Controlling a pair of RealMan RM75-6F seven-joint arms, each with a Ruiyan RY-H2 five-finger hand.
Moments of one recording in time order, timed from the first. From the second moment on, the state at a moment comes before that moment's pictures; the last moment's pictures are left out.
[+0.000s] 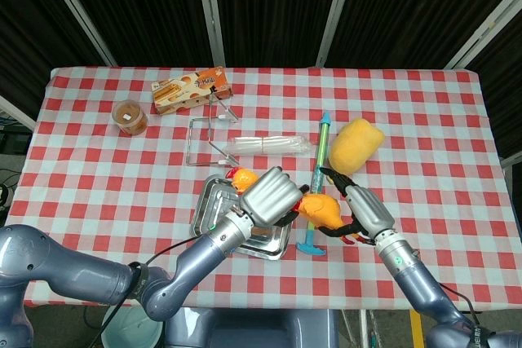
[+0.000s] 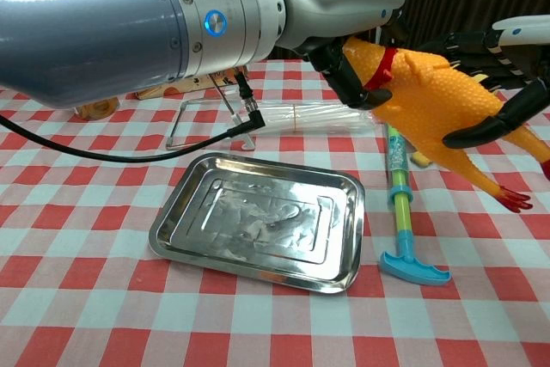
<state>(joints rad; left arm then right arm) -1.29 -1.57 -0.21 -1.84 0.78 1.10 0.92 0.58 -1.12 0.19 -2.04 -1.01 0.98 0.02</state>
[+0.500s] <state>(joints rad) -1.29 -1.57 -0.20 -1.86 0.79 1.09 0.91 0.59 -1.17 0.20 -1.97 -0.95 0.99 -0.01</state>
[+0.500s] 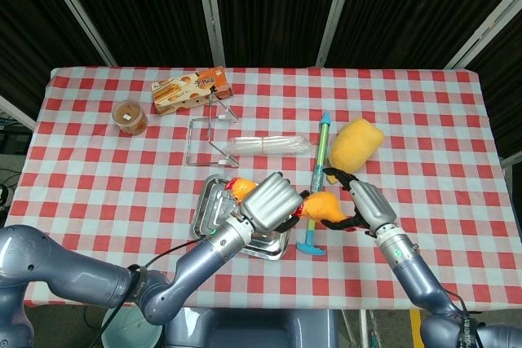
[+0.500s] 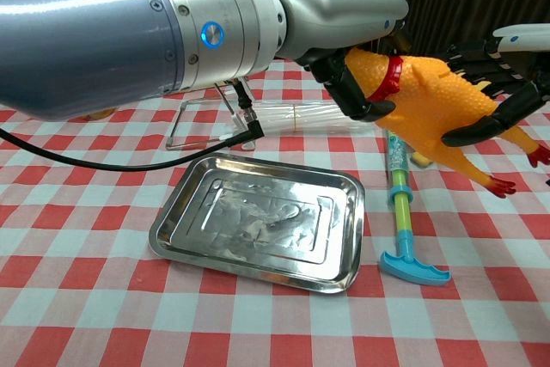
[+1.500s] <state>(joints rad) -1.28 -1.58 -0.19 -1.80 0.82 1.04 0.84 0.60 -1.20 0.21 -1.93 -0.95 1.00 -0.03</state>
